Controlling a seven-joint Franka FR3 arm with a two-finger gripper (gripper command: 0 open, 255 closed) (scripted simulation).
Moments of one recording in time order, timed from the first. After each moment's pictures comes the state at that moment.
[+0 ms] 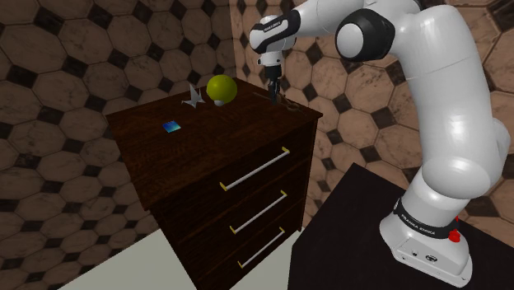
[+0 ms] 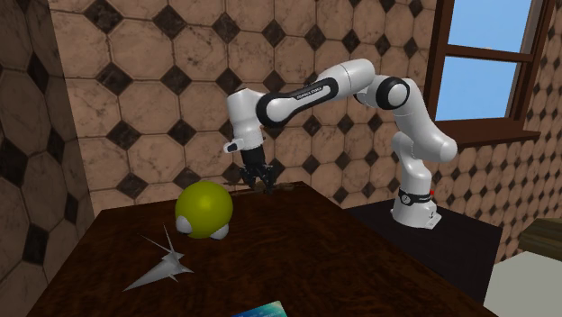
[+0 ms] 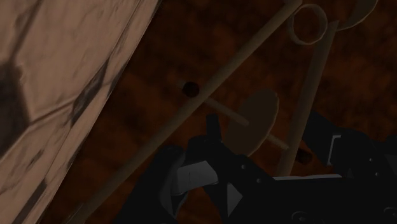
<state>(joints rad) -0.13 0.62 -0.22 -1.32 0.17 1.71 -0.82</state>
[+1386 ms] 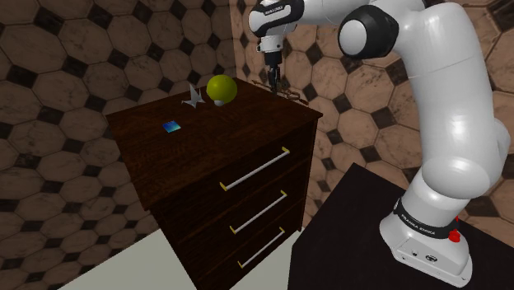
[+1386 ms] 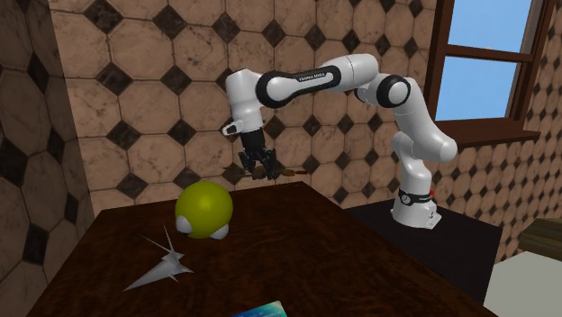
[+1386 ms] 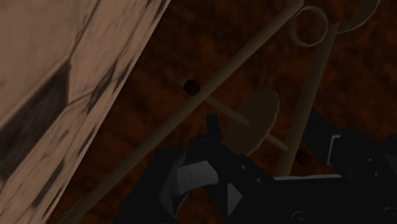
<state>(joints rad) -0.13 0.59 -0.23 -1.22 0.16 1.59 -0.81</state>
